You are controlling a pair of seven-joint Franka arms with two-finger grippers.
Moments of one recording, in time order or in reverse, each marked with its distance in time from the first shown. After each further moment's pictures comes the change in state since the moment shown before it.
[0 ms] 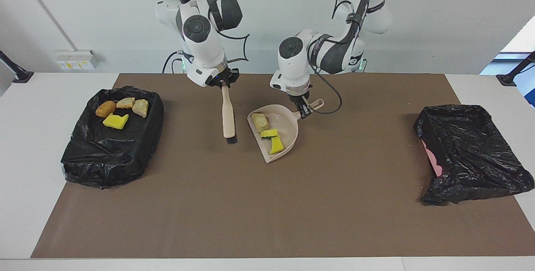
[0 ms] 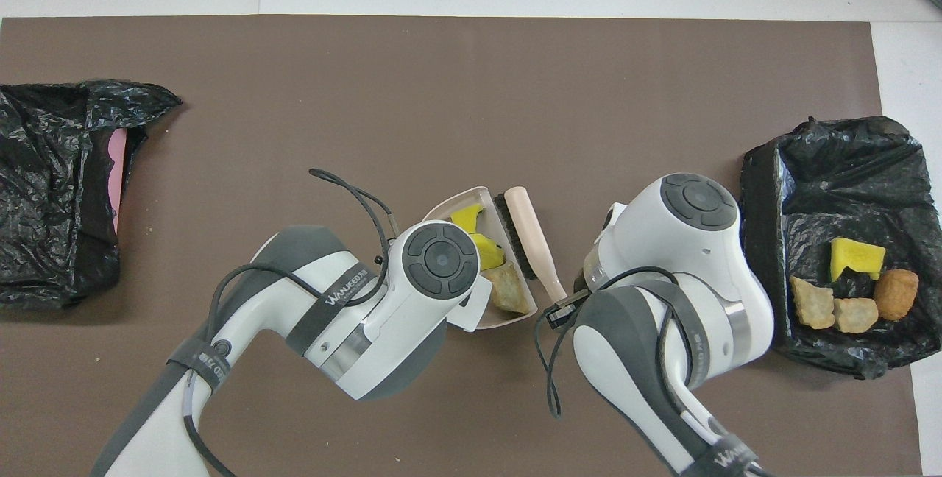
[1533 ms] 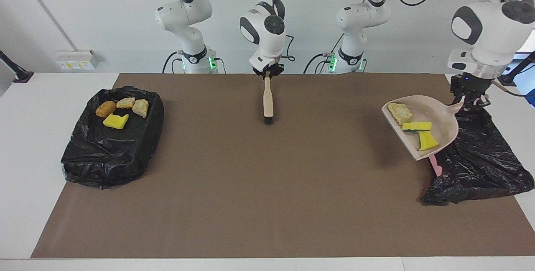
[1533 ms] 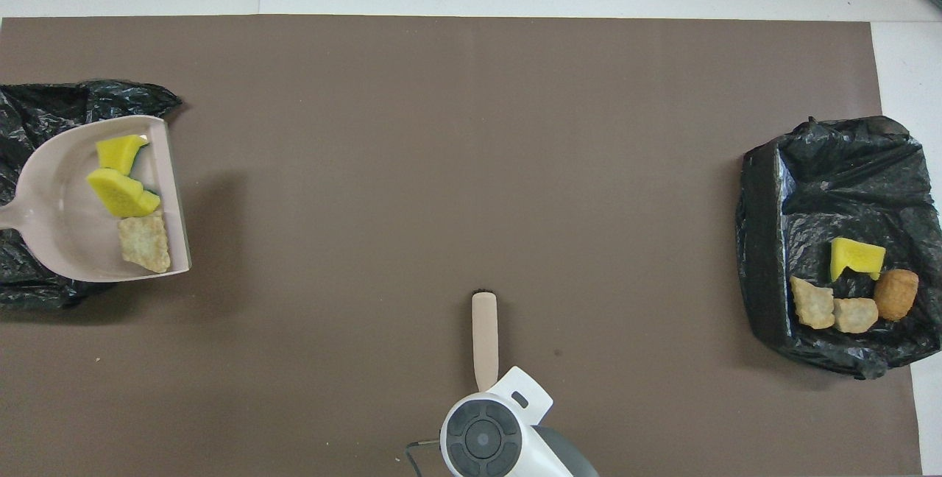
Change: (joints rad) left arm 0.926 -0.242 0.036 0.011 0.014 0.018 1.034; right arm 0.507 0.102 0.015 -0.249 0.010 0.415 0.509
